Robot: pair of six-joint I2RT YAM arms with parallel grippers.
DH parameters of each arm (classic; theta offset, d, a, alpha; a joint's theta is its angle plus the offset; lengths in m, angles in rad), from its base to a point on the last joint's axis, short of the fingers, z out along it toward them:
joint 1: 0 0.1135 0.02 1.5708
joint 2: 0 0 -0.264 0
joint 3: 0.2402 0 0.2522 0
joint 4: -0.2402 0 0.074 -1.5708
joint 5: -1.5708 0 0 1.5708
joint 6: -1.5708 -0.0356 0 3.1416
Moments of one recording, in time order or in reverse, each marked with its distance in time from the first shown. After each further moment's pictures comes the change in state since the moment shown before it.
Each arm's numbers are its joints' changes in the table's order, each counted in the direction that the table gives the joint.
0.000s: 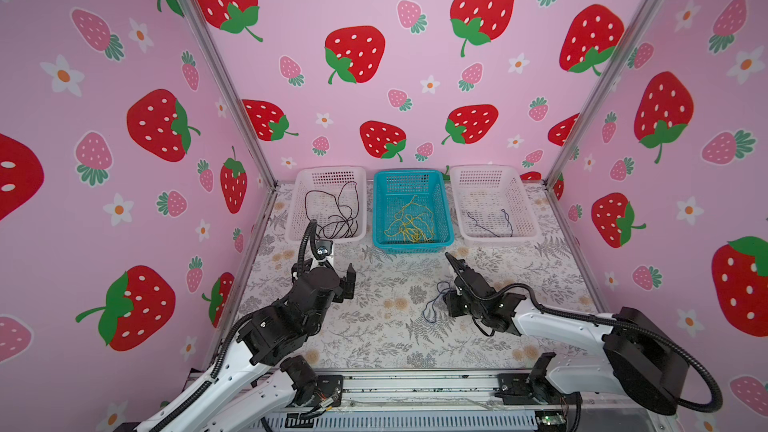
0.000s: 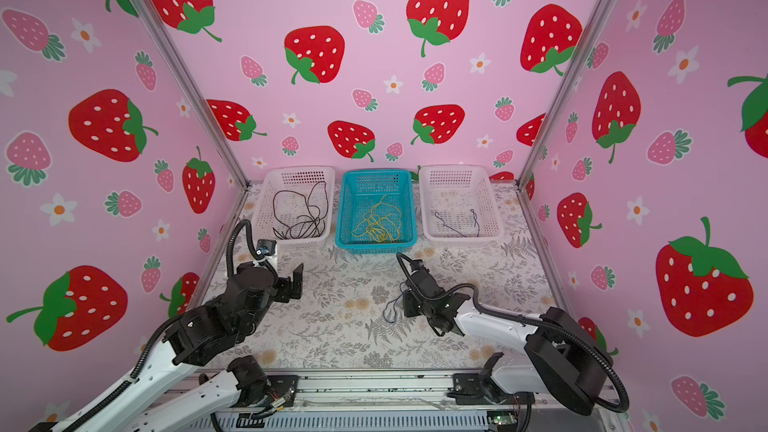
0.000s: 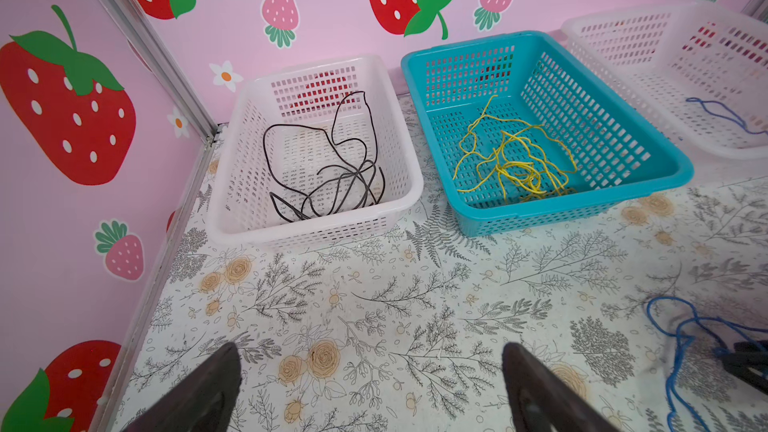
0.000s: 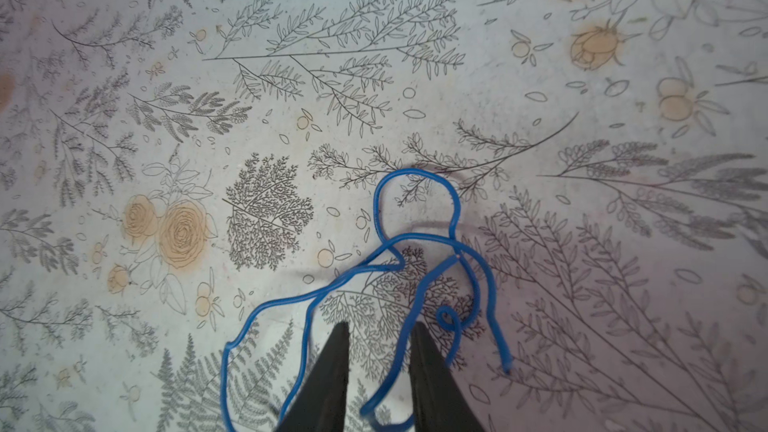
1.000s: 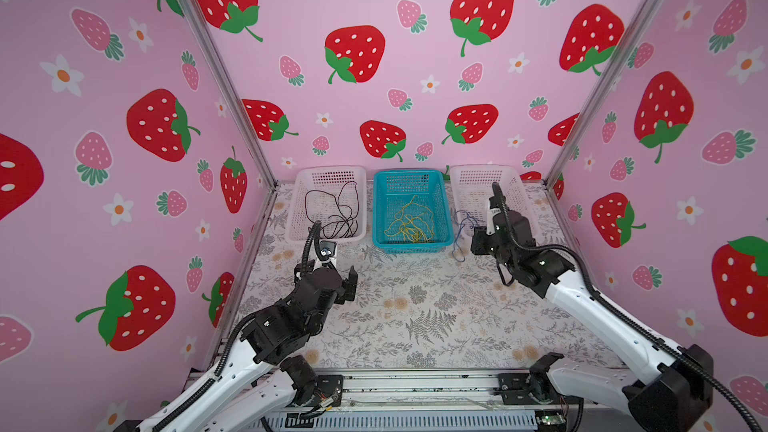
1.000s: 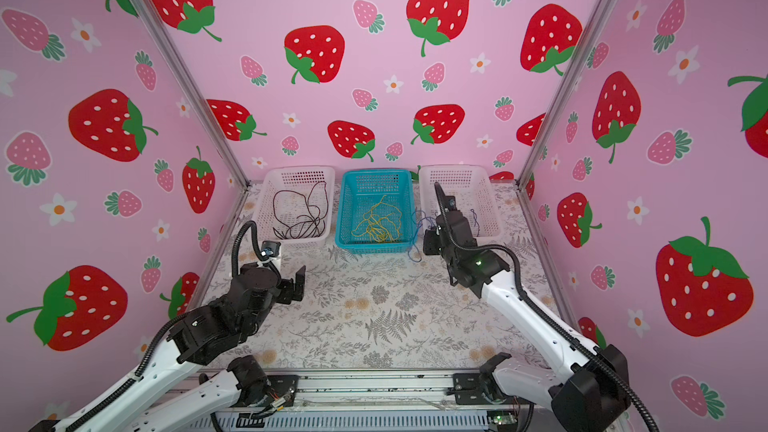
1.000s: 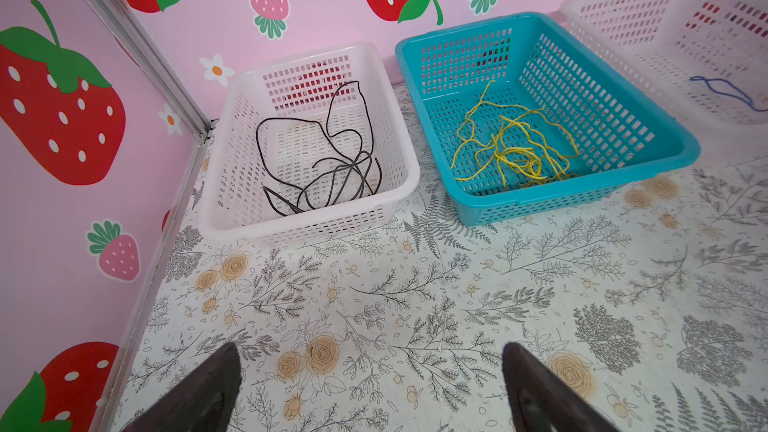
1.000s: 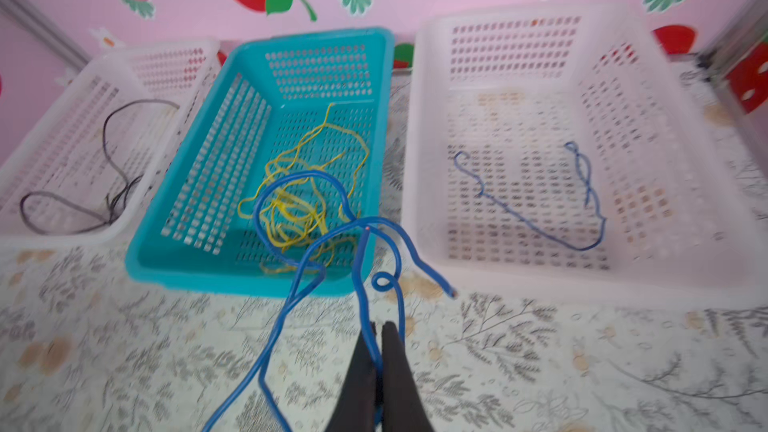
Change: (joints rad) left arm 0.000 0.002 -0.022 0.009 -0.016 -0.015; right arm -0.362 0.095 0.547 -0.303 -0.126 0.235
